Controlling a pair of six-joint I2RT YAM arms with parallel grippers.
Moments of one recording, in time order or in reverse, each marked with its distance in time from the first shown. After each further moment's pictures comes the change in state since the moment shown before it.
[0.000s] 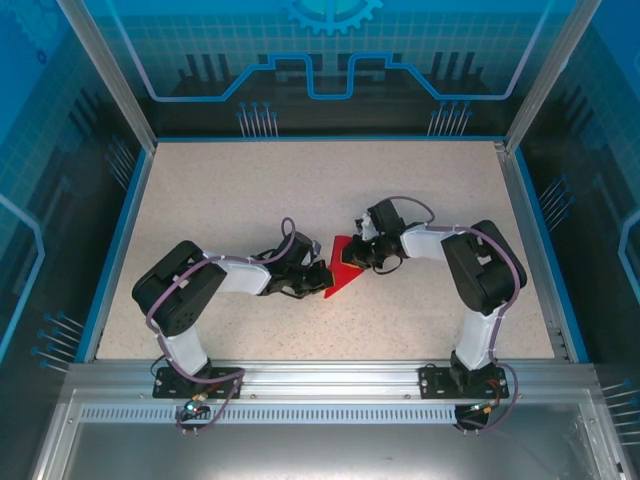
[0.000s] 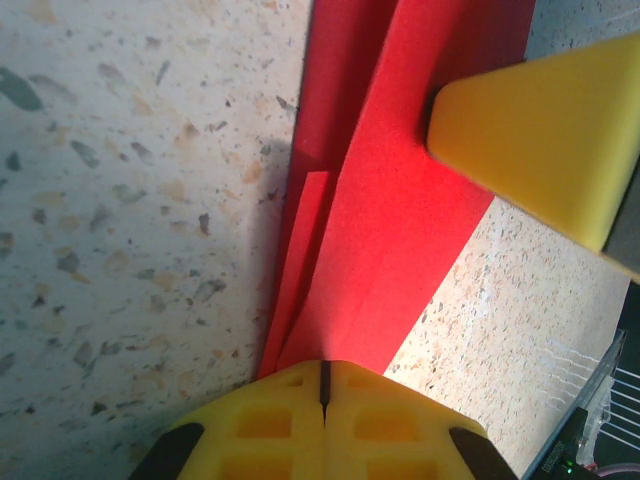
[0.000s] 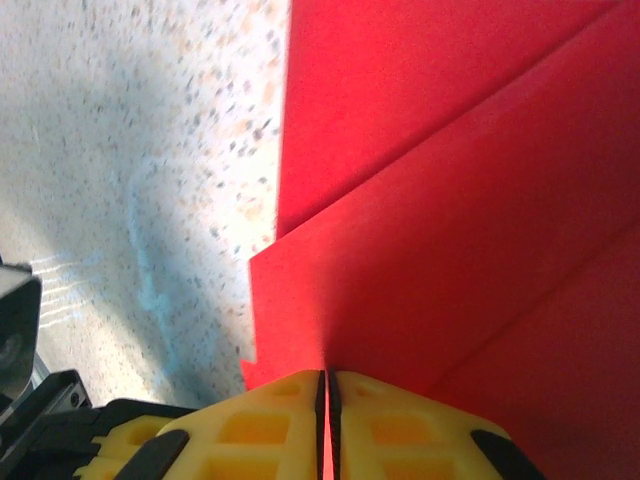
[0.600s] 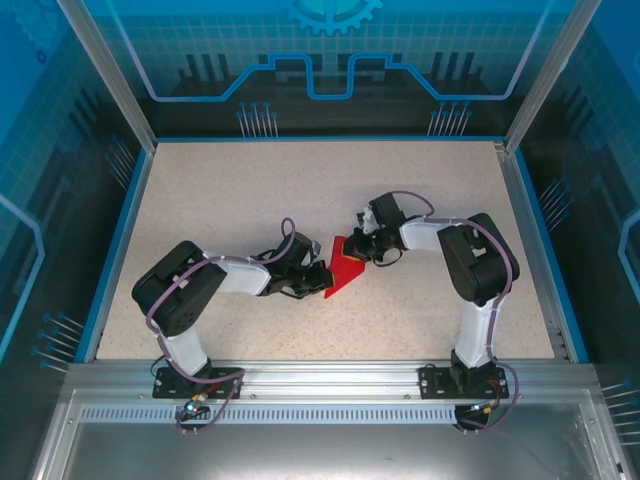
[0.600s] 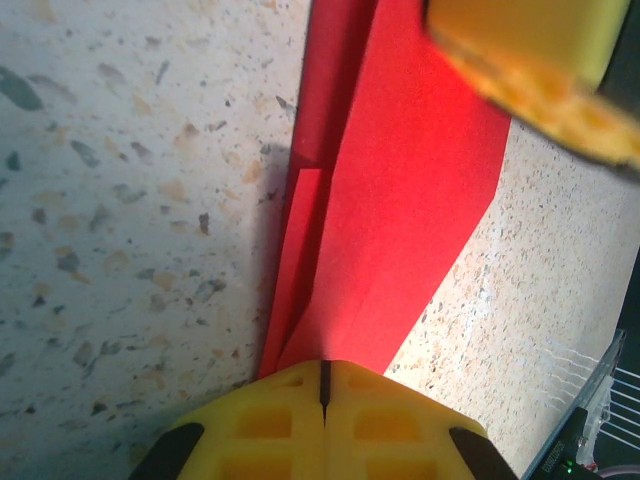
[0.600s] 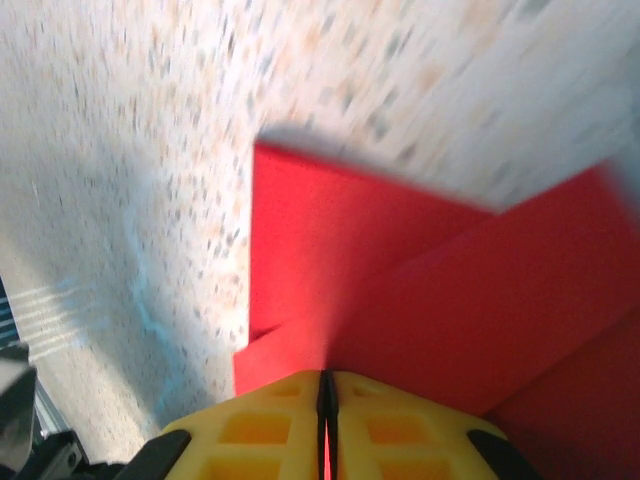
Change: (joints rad) left arm 0.000 0.000 -0.003 0.004 0.000 0.000; right arm -0.069 0.083 0.090 -0.017 0.002 -0.023
